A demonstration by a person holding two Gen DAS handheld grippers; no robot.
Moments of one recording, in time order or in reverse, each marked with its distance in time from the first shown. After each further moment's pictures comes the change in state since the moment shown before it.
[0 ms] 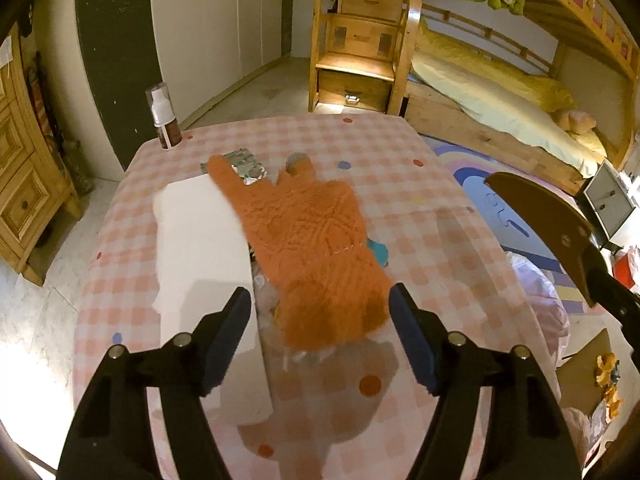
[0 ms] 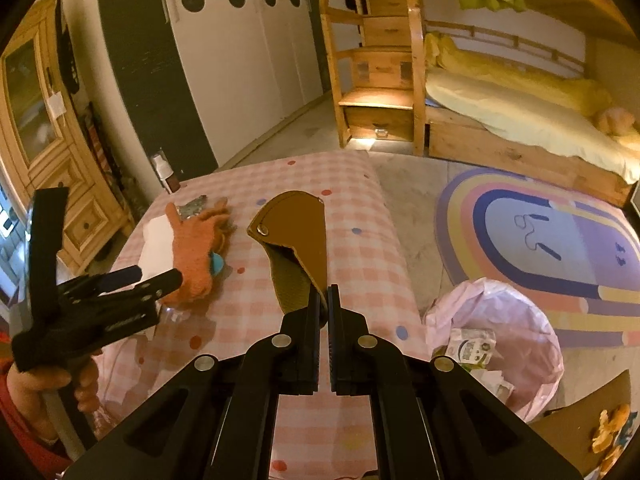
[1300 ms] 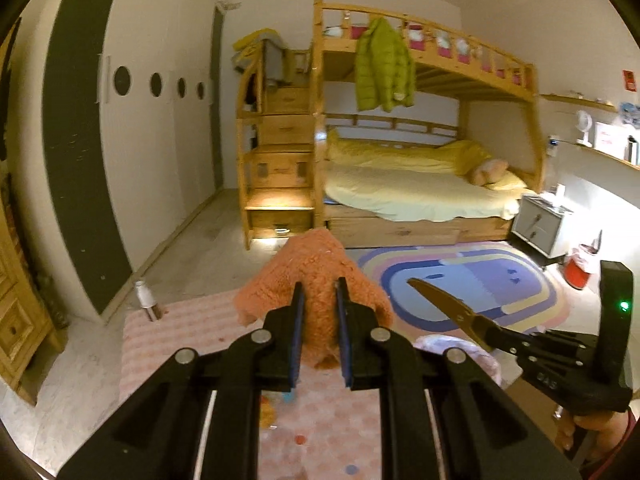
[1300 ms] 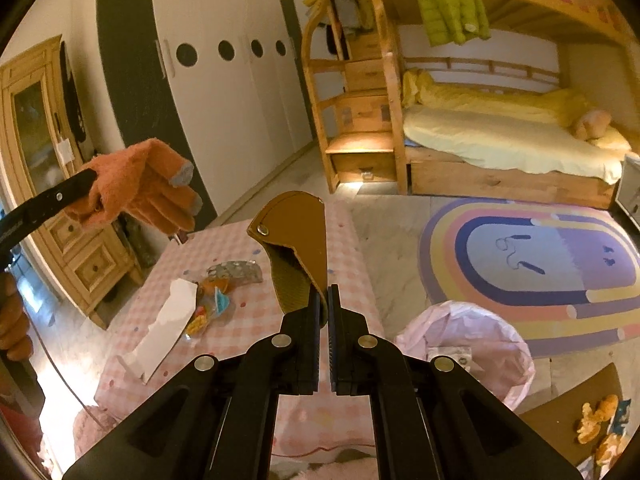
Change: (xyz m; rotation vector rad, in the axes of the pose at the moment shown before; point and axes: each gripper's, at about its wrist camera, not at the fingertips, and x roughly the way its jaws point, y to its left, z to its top) left arm -0.191 -0.053 0.021 0.222 -0.458 -0.216; right arm -0.100 -0.035 -0.003 0.063 -0.180 -0.012
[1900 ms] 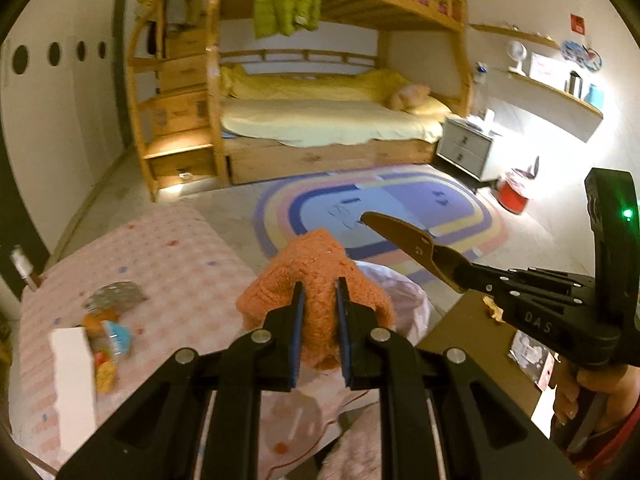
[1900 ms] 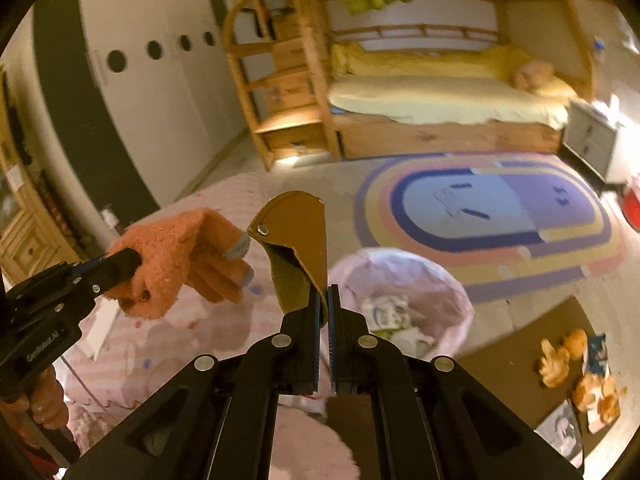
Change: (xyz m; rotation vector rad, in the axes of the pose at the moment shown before) left arm 0.086 -0.124 -0.066 0.128 0.239 -0.277; right arm -0.011 -0.097 -0.048 0.177 0.103 -0.182
